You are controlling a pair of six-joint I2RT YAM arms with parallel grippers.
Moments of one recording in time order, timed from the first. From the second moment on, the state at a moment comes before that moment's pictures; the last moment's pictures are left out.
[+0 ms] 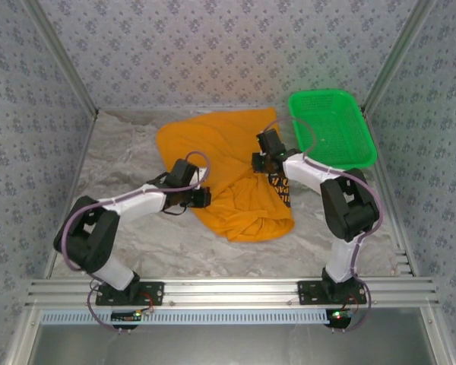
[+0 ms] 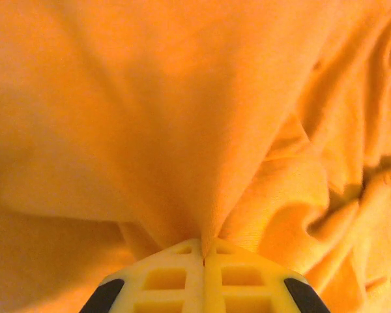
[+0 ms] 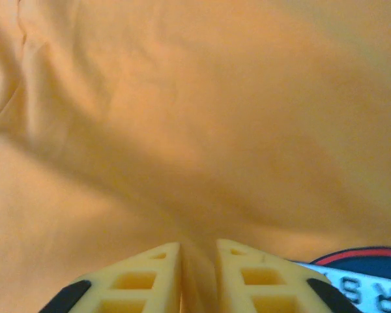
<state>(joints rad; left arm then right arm) -0.57 1.53 0.81 -0.24 0.29 -0.40 0.44 1.86 1.25 -0.29 0.06 0.37</state>
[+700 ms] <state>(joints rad) -0.63 1.68 1.10 -0.38 0.15 -0.22 0.61 1.65 0.96 -0.21 -0.24 0.19</state>
